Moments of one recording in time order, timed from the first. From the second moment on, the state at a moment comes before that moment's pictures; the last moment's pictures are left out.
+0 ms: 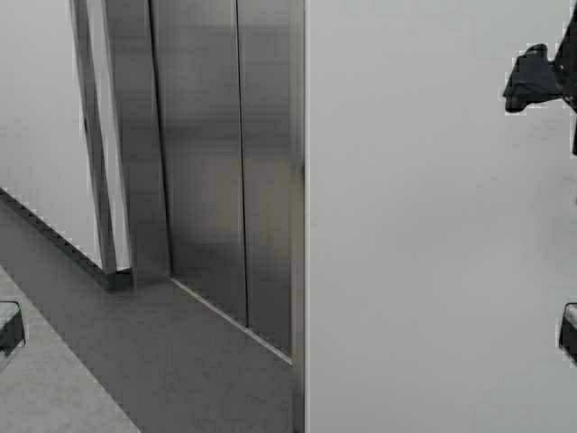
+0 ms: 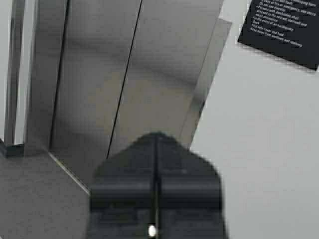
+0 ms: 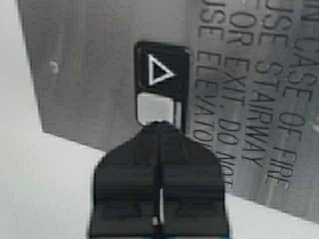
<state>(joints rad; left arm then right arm) -0.08 -1.27 1.33 -0.03 -0.20 -0.24 -0.08 0.31 0.55 -1.87 0.72 0.84</state>
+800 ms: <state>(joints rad) -0.08 -1.24 1.33 -0.03 -0.20 -0.22 -0.12 0.42 0.46 -1.91 0.70 0.84</state>
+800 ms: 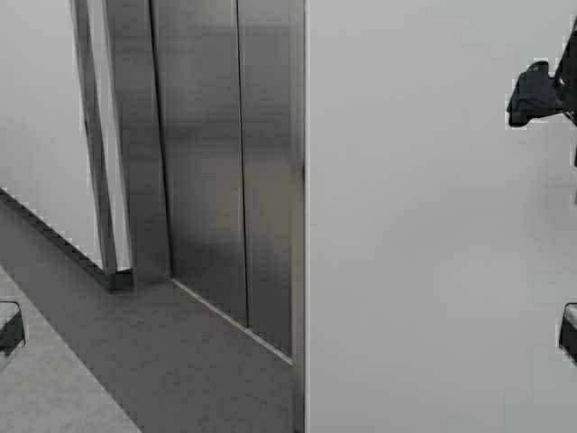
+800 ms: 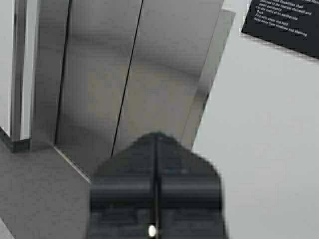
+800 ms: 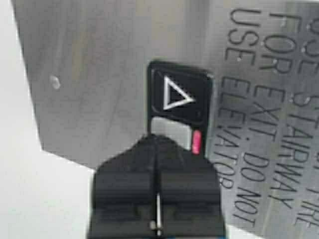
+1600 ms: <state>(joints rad) -0.08 -1.30 1.33 -0.04 -0.20 -0.23 0.44 -0.13 0.67 -1.23 0.70 0.54</state>
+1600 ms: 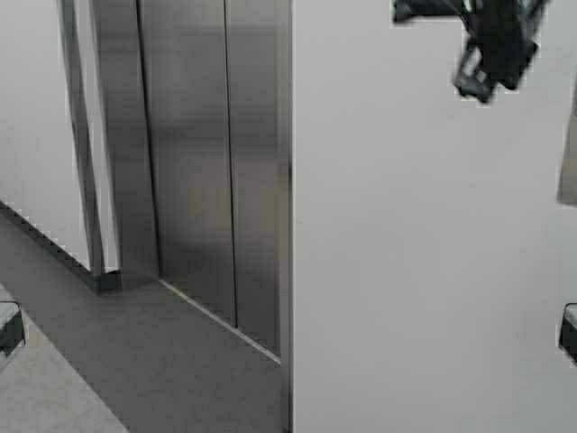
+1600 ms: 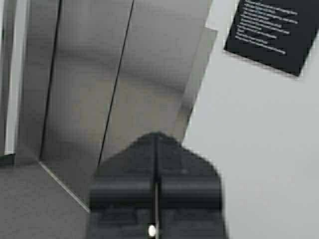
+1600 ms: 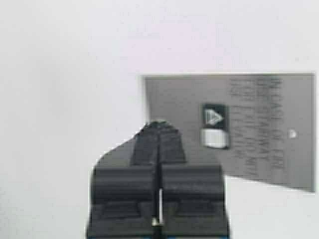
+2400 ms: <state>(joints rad) -0.08 -1.30 1.34 -0.04 -0.20 -0.20 0.56 -0.37 0.78 -0.32 -0.08 0.25</state>
